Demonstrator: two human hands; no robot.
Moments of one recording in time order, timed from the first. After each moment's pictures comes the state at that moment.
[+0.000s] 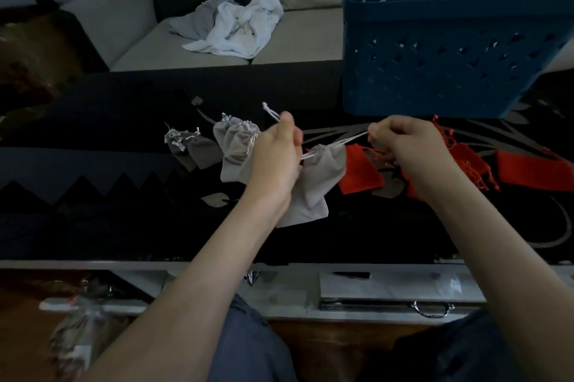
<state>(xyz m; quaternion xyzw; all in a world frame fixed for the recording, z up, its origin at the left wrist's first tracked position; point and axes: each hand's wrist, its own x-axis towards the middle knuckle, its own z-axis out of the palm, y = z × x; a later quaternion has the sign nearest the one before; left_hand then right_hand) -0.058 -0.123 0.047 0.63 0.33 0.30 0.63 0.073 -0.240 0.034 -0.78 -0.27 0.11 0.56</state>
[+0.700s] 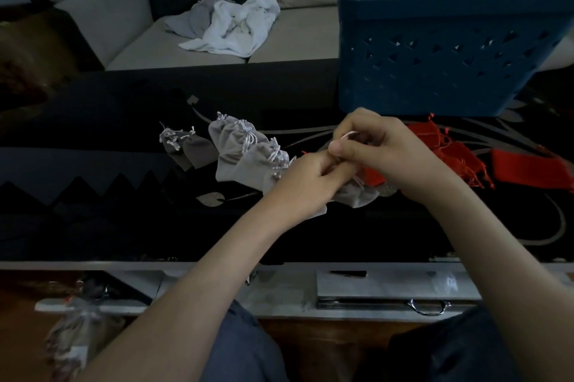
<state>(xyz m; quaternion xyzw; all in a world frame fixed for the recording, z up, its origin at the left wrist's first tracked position) -0.061 -0.145 0.031 0.82 0.14 0.12 0.54 0.048 -0.243 0.054 -0.66 -0.53 0.16 0.50</state>
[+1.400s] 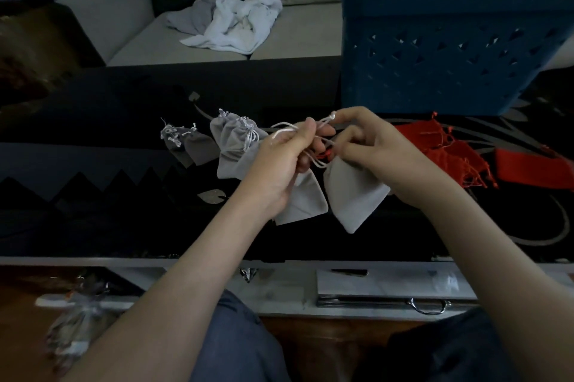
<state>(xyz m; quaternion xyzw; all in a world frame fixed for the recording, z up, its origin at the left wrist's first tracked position) -0.060 -0.123 0.039 0.61 0.21 0.24 0.73 0.047 -0.234 0.044 -0.67 -0.43 0.26 0.54</state>
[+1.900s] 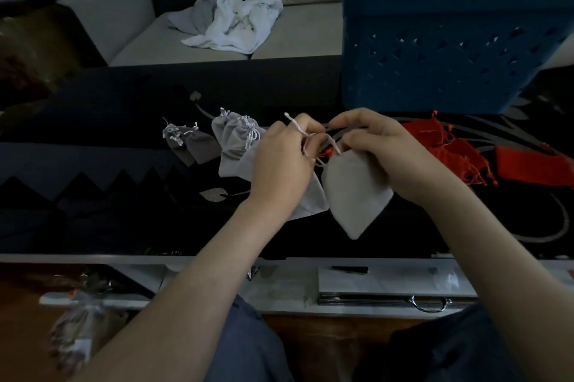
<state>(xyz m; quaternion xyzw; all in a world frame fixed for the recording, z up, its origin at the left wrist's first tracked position) -0.059 -0.117 0.022 0.87 0.19 0.37 0.26 0.044 -0.237 0.047 -0.67 -0.37 0.29 0.57</state>
